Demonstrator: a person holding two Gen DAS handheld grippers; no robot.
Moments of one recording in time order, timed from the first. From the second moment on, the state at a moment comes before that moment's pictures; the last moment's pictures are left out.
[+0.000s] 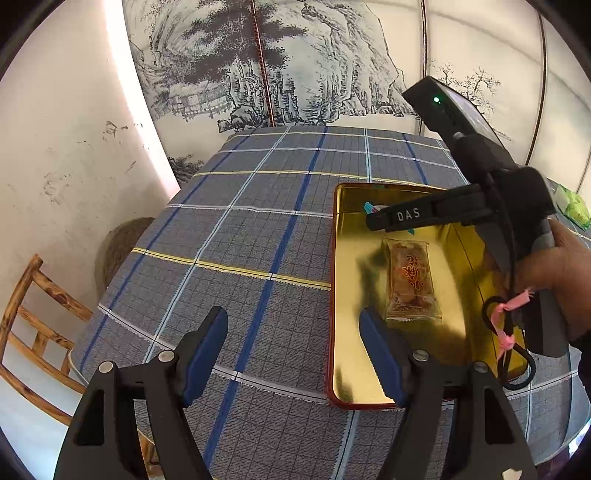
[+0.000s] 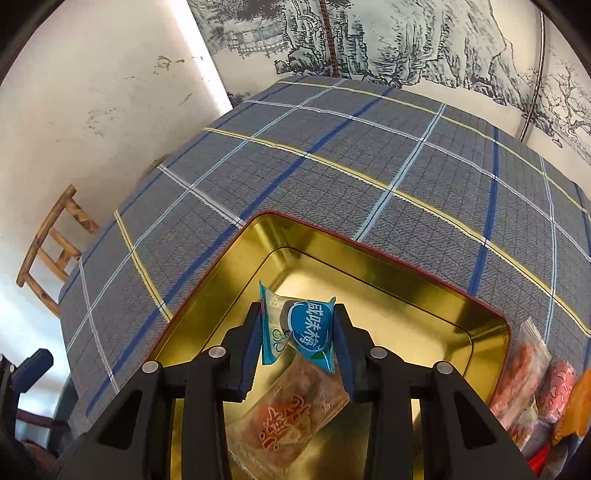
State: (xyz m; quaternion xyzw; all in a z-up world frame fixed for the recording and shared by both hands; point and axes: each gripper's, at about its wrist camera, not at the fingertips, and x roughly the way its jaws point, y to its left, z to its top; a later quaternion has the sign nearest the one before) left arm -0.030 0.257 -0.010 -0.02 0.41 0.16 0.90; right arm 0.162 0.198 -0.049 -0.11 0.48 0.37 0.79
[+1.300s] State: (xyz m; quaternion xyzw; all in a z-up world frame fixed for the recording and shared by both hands) left arm -0.038 0.087 0.018 0.06 0.39 -0.02 0.92; right arm 0.092 -0.149 -0.022 -0.04 0.38 0.28 0.88
